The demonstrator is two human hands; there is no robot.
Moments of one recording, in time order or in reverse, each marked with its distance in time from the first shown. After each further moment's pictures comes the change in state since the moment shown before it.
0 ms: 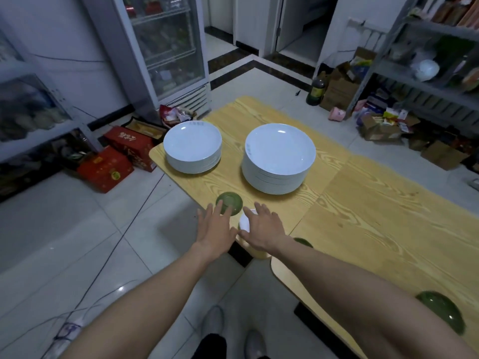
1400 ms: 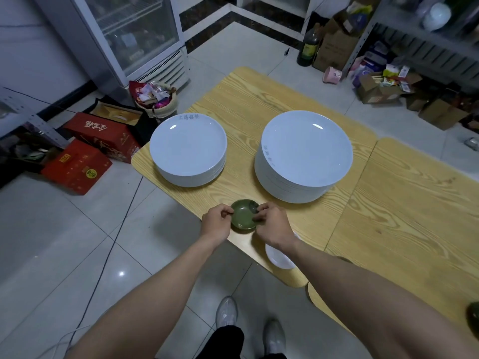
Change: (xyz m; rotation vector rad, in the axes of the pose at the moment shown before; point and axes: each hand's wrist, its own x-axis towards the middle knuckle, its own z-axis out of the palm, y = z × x) left_hand 0.142 -0.083 0.039 -1.008 -0.107 -0.290; right_hand 0.127 -0.016 0.022 0.701 0.132 0.290
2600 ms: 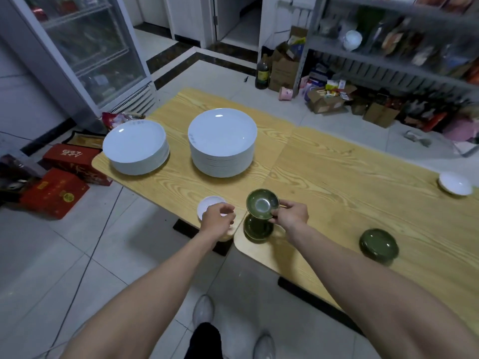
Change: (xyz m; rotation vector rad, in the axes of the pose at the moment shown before) left_hand -0.170 0.053 0.136 -0.078 -0.101 0.139; right_hand -0.168 0.132 -0.134 0.895 0.410 0.527
